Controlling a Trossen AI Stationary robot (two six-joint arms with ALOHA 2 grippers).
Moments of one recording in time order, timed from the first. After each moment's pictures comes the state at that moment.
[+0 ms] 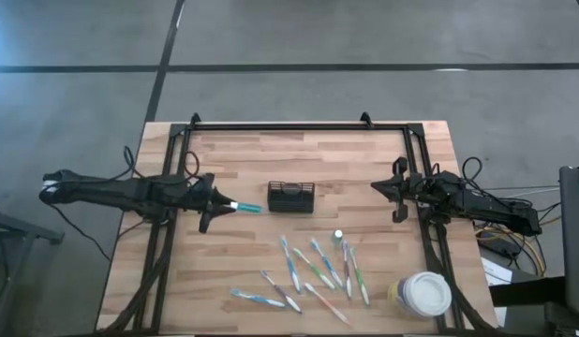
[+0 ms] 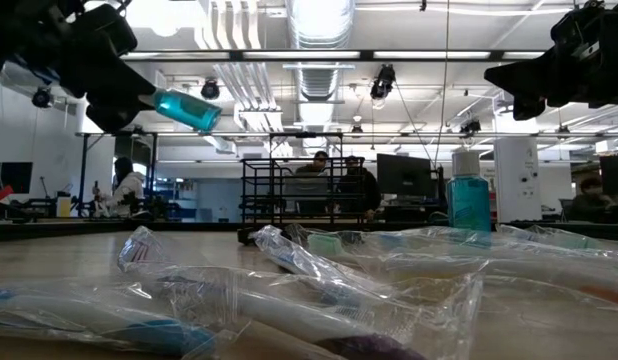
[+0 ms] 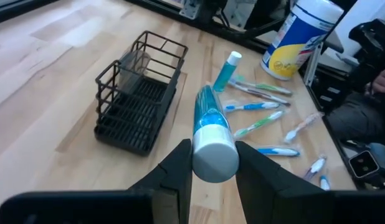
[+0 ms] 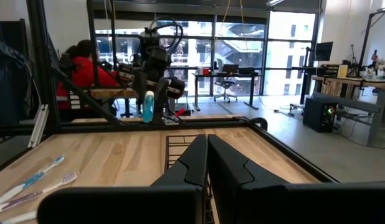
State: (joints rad) left arm -0.06 0.48 0.32 -0.17 -0.05 -0.38; right arm -0.20 0.02 0.01 0.14 -0.08 0.02
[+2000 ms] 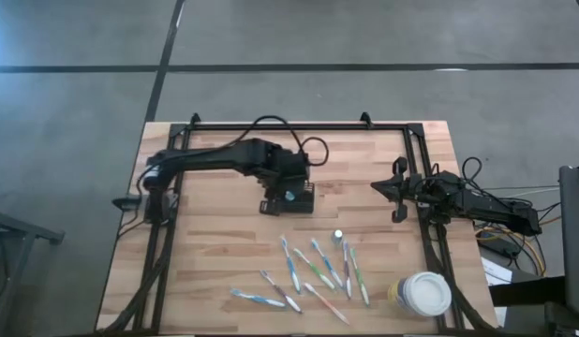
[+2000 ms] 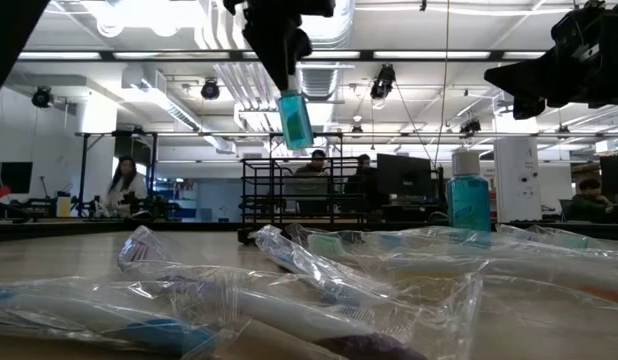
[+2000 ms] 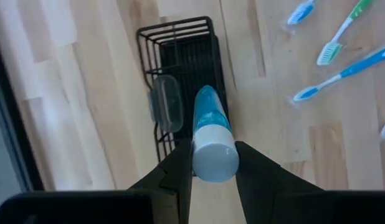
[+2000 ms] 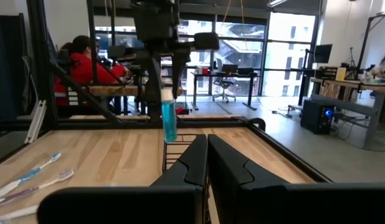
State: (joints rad) left arm 0.05 1.90 2.01 -1.37 -0.09 0.26; right arm -0.20 0.02 0.01 0.14 -0.08 0.00
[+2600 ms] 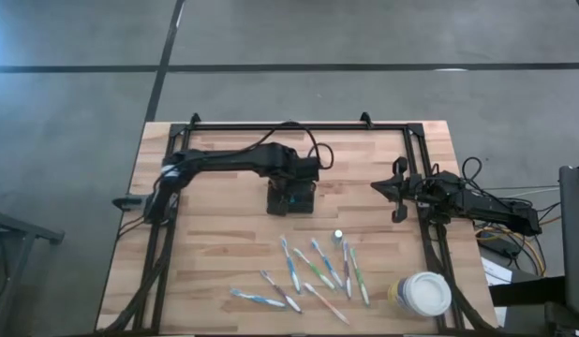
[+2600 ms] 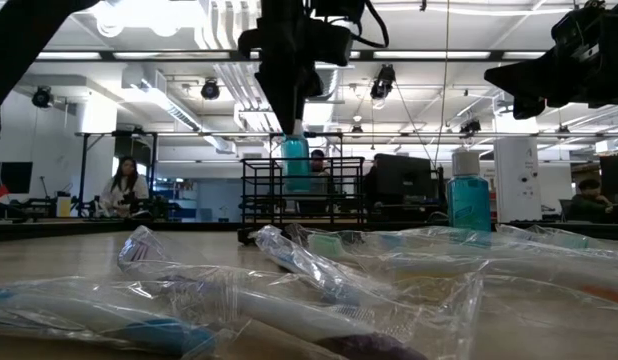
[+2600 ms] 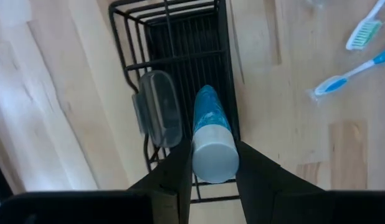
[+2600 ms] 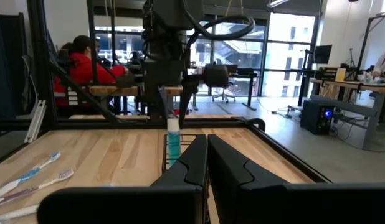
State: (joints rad) left arm 0.08 2.03 2.01 -1.36 -0.06 0.29; right arm -0.20 0.02 0.01 0.14 -0.08 0.00
